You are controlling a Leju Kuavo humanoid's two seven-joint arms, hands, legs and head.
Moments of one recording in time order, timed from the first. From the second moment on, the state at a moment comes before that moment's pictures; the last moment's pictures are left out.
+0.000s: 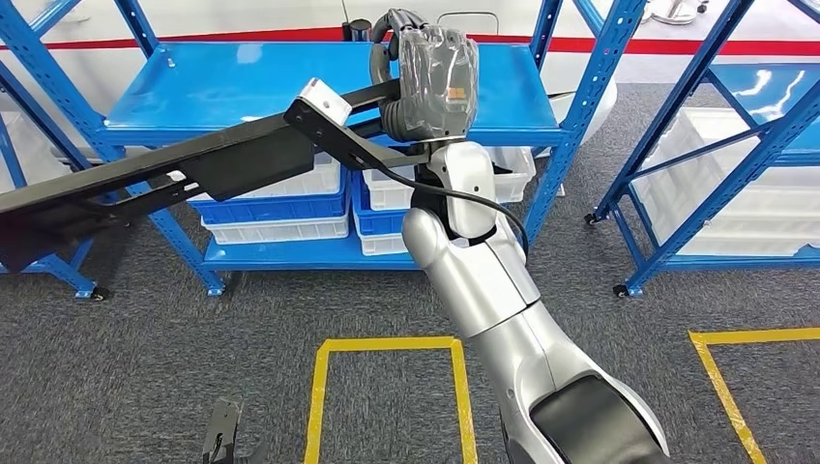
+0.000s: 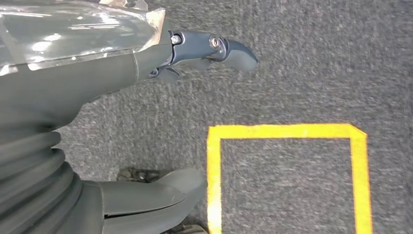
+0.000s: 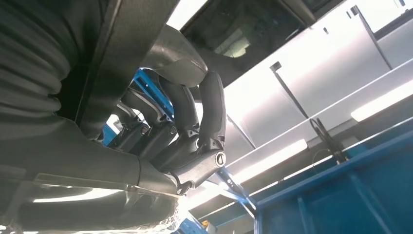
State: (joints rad) left arm -0.28 -0.16 0.61 -0.22 -0.51 0.28 -0.33; right arm -0.91 0.32 0.50 -1.06 1.17 -0.44 0.05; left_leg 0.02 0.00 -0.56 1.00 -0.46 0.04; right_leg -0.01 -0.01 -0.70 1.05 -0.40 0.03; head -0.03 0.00
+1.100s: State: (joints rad) left arm -0.26 -0.14 0.67 -0.23 -0.44 0.30 -0.37; right arm -0.91 0.32 0.62 -1.02 0.89 -0.50 0.05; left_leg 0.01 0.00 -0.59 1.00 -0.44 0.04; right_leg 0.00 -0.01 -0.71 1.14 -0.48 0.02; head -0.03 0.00
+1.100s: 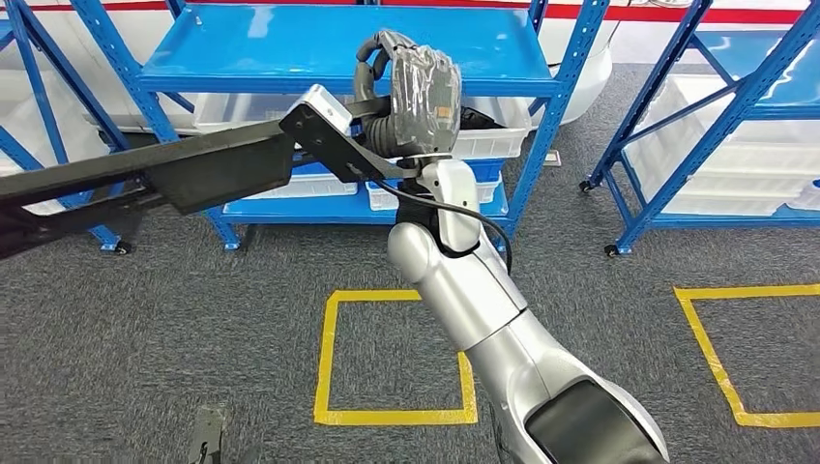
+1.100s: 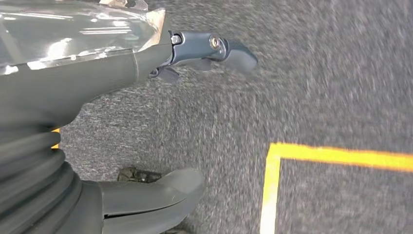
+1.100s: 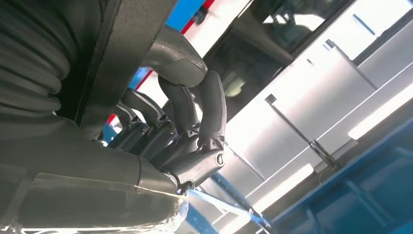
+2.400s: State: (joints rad) left arm -0.18 -0.10 0.75 -0.23 -0.44 0.22 -0.42; right arm -1.01 0.33 0.89 -0.87 0.54 -0.61 0.01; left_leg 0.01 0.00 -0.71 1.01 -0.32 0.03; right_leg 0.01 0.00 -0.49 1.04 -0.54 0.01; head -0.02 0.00
